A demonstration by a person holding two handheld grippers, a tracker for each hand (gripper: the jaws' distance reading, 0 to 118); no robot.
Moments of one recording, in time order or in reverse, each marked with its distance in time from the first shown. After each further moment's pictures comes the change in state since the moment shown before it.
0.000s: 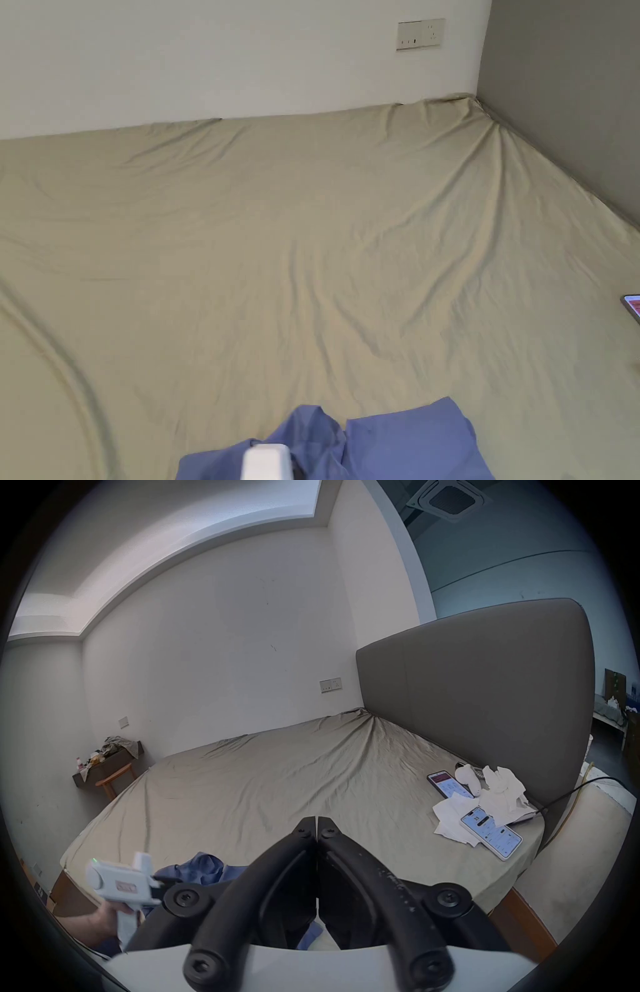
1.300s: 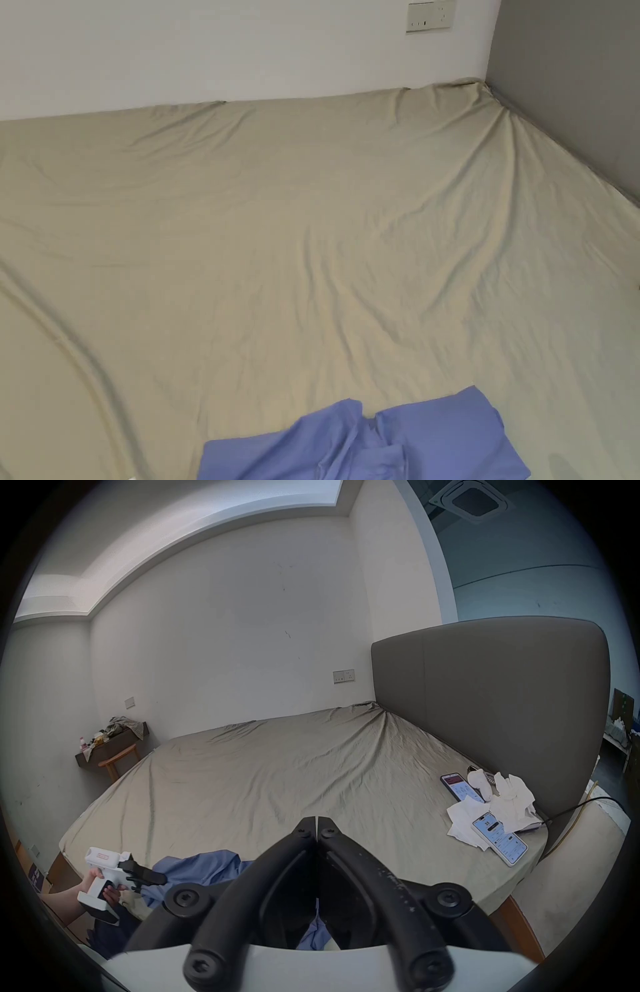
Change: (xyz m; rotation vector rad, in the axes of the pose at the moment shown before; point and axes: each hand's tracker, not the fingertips) left arm -0.261 -0.043 0.040 -0.140 -0.619 0.932; right arm -0.048 0.013 -0.013 -0.055 0.025 0.076
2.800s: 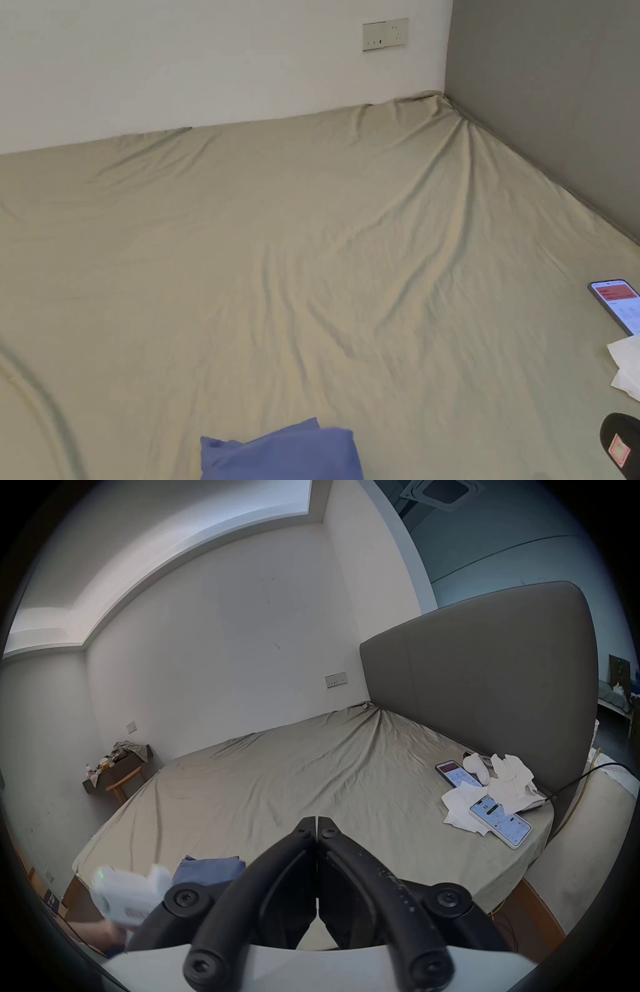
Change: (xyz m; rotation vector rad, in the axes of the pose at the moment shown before) left arm 0.143 -0.211 -0.199 -0.027 0.574 -1.198; right arm 0.052 -0.024 0.017 0.036 0.021 -0.111
